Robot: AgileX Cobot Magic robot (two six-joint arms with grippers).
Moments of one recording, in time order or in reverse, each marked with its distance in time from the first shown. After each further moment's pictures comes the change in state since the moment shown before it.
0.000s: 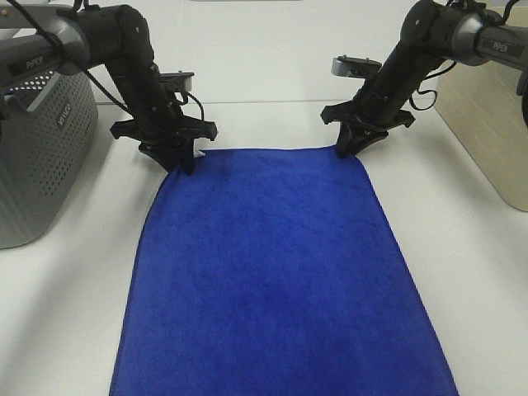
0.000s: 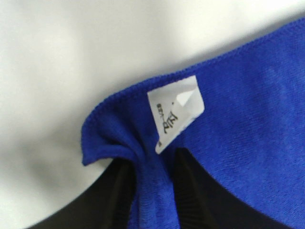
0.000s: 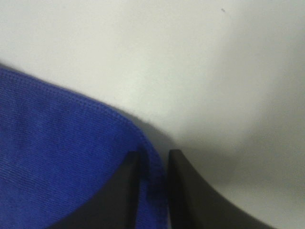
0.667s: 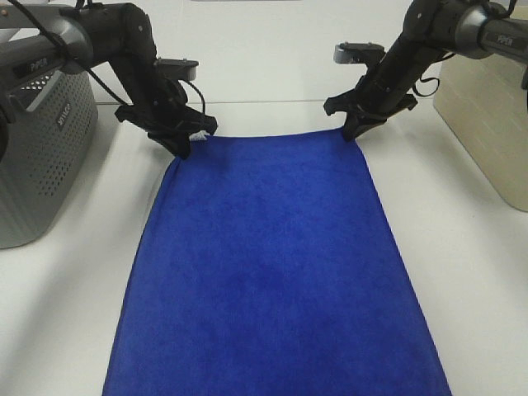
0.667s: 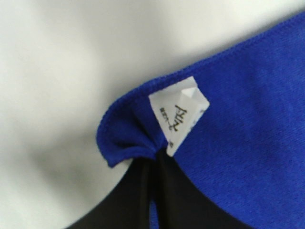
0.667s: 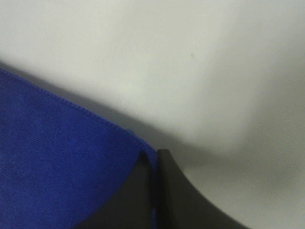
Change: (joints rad) left arm -0.002 0.016 -0.070 0.057 -0.088 0.072; right arm 0.000 -0.031 0.002 -0.036 -0.110 -0.036
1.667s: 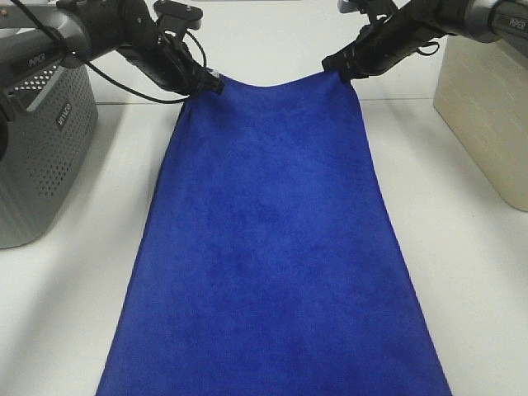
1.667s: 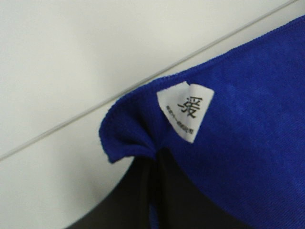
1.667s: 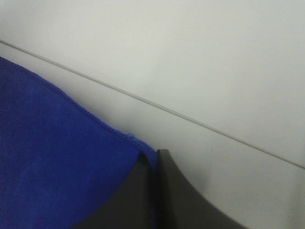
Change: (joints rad) left arm 0.000 0.000 -0.031 0.039 -0.452 0.150; right arm 0.000 -0.040 0.001 0.073 -0.366 -0.151
